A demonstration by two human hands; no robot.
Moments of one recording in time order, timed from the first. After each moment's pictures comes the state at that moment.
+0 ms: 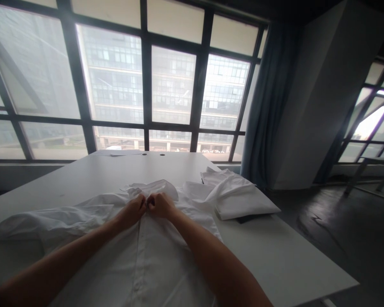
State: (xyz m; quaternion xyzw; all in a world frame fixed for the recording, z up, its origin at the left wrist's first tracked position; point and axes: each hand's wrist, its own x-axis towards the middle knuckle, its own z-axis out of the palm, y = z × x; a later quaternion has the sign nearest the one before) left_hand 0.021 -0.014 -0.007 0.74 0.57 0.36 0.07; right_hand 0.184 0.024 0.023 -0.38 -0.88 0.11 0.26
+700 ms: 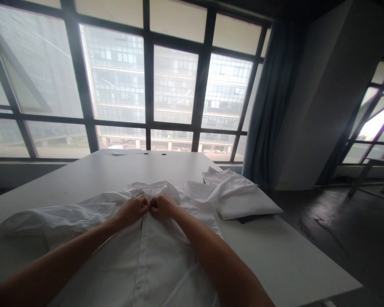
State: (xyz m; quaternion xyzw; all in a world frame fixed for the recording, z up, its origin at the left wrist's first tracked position) left_hand 0.024 -0.027 0.014 0.72 0.65 0.23 0.06; right_hand 0.192 0.031 0.019 -0.33 -0.92 0.13 0.17
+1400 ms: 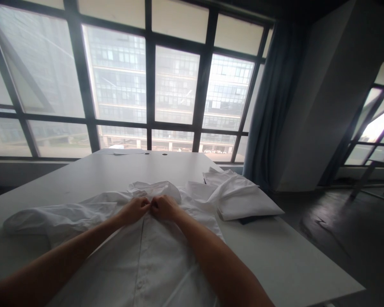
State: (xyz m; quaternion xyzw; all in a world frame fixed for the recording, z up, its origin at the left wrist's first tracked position) left_hand 0.021 -0.016 0.004 0.72 0.61 0.30 0.14; right_hand 0.191 0.030 0.012 -0.36 -0.91 0.05 0.18
